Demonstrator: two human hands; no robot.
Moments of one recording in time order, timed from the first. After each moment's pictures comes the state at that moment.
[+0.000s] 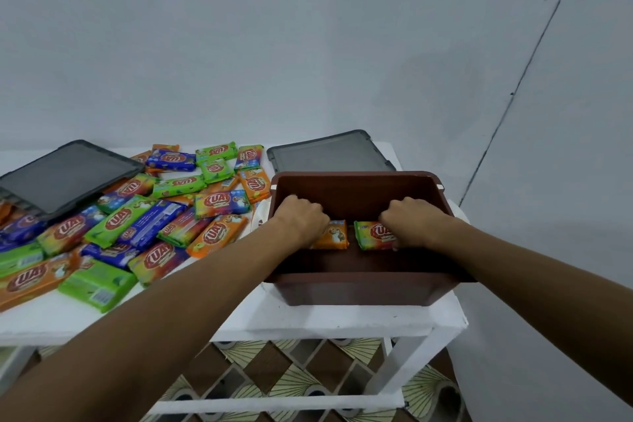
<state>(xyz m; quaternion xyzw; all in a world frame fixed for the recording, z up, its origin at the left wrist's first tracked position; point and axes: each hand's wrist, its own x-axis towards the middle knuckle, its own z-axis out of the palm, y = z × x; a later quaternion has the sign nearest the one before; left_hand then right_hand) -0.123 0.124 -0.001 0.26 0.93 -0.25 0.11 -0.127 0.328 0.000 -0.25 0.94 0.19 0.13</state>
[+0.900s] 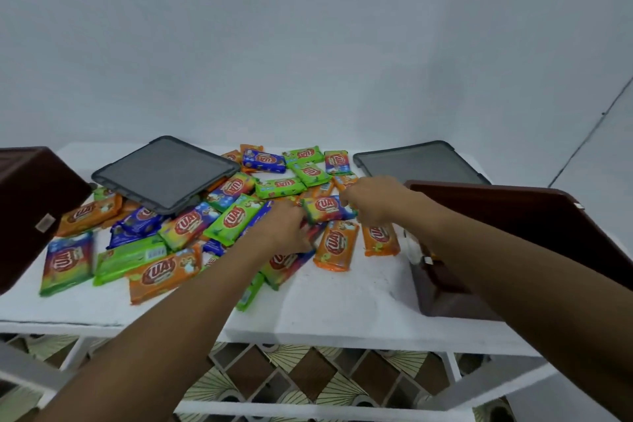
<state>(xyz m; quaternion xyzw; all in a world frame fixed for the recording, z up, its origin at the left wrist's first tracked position) -0.115 -0.140 -0.029 0.12 0.99 0.04 0.06 -0.153 0.054 0.024 -0.31 0.94 0.13 0.05</state>
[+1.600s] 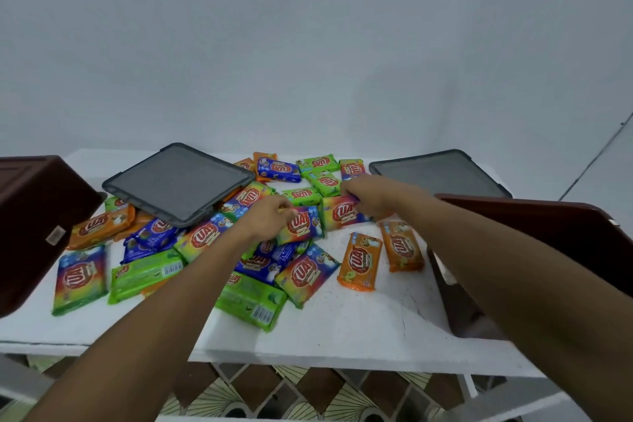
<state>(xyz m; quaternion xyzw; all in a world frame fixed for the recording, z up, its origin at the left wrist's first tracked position) -0.134 -0.211 -0.017 -0.01 0.92 0.39 0.07 -0.210 0.012 0.016 -0.31 0.94 0.01 0.12</state>
